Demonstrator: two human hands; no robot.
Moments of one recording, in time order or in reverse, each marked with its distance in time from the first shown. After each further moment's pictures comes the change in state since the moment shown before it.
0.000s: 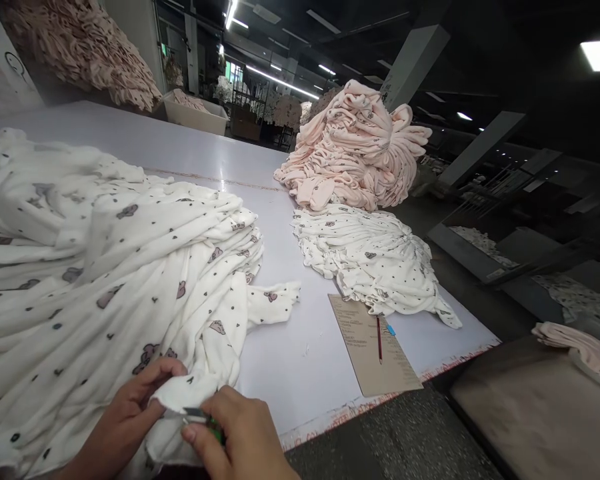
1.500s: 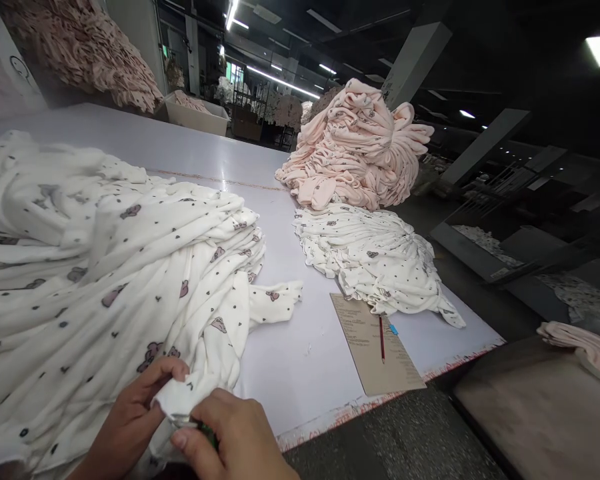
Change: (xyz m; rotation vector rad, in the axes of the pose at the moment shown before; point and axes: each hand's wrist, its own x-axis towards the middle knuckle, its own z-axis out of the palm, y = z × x) left_hand -0.002 -0.013 -0.005 -0.003 -0.051 0.050; right_hand 0.002 -0.016 -0.002 -0.001 -0.063 -0.020
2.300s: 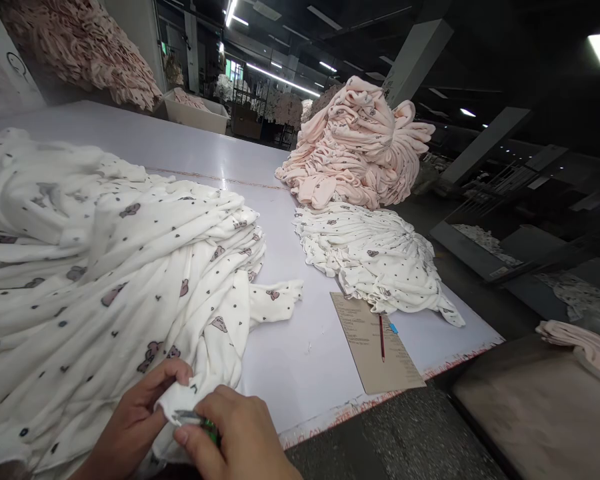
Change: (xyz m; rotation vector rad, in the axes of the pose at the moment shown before) left_hand 0.001 -0.003 -0.002 0.081 -0.067 0.065; right_hand 0.001 0.001 0.003 -0.087 0.039 0.055
